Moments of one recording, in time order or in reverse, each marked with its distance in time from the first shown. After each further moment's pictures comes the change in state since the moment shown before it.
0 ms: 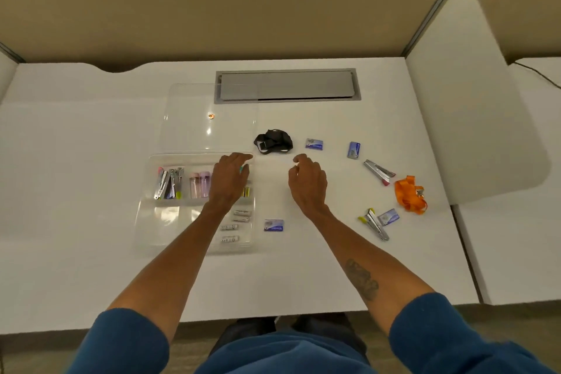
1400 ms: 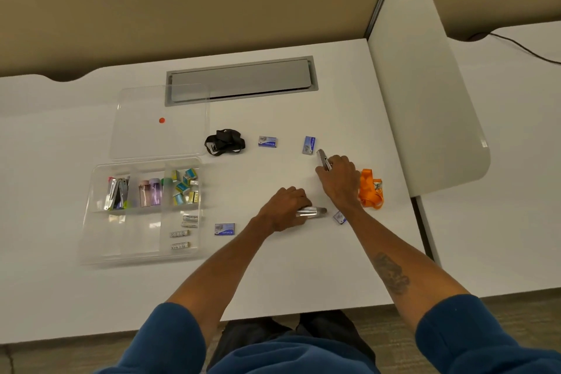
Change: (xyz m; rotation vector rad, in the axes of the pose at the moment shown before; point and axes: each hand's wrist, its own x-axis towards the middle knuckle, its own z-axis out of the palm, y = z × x) left_hand -0.023 0.190 0.155 0.249 -0.624 0.545; right_hand 0.049 0.194 -0.090 -0.063 -0.092 0.251
